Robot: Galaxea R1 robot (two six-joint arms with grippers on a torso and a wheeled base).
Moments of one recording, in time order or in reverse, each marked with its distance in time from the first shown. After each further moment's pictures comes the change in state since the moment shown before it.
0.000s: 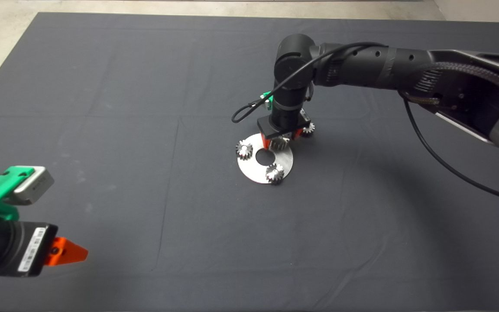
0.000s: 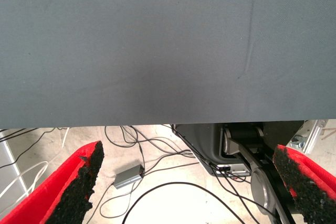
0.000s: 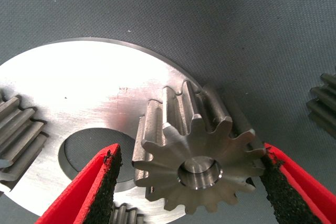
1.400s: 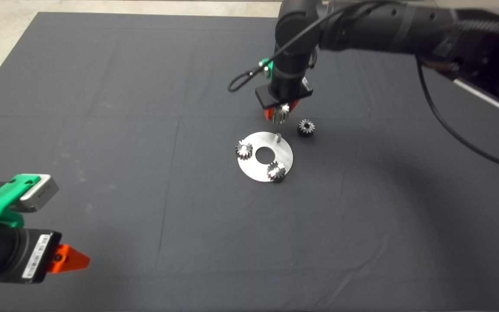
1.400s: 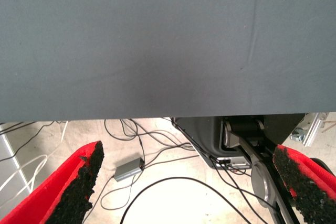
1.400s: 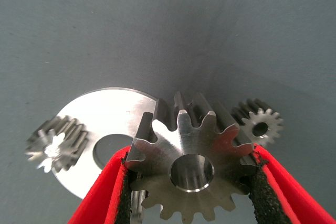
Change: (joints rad) left arm 0.042 0.005 0.000 0.011 0.000 -0.001; right arm 0.165 0.007 0.006 0.042 0.003 0.000
